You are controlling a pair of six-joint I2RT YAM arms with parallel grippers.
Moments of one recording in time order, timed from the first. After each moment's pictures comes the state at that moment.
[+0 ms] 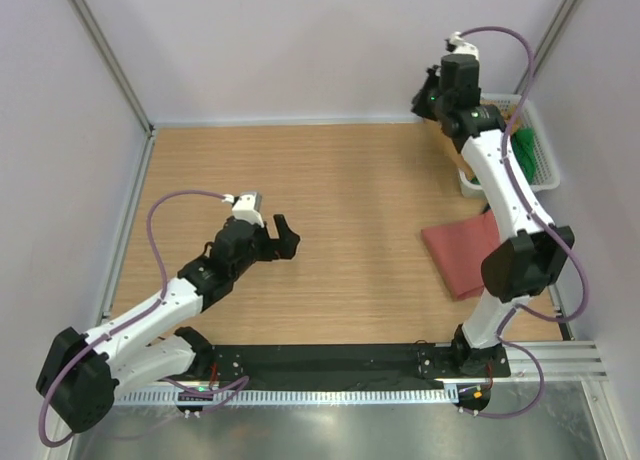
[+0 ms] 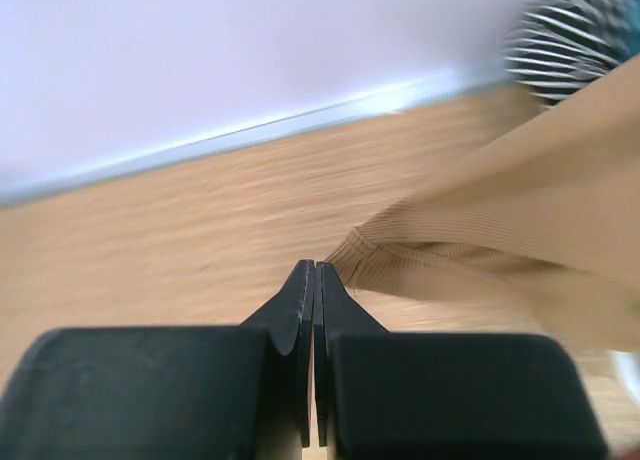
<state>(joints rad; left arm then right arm) -0.65 0.99 0.53 0.01 -0.18 -0.53 0.14 1.78 1.86 -0.51 0.12 0.42</state>
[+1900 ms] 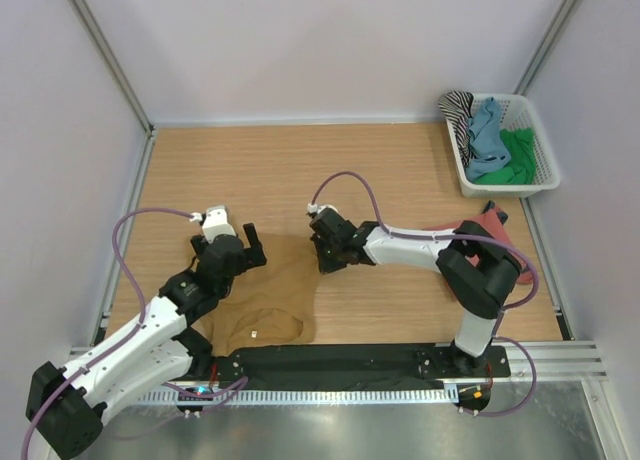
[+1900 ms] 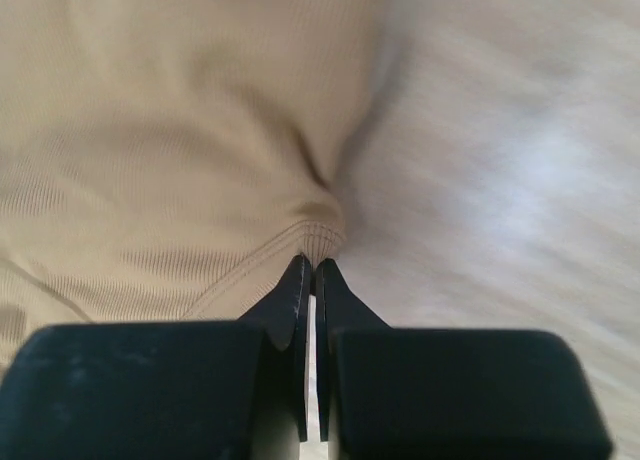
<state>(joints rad) -0.65 0.77 0.49 -0.32 -0.55 -0.60 0.90 1.78 1.06 -0.28 0.04 0.50</state>
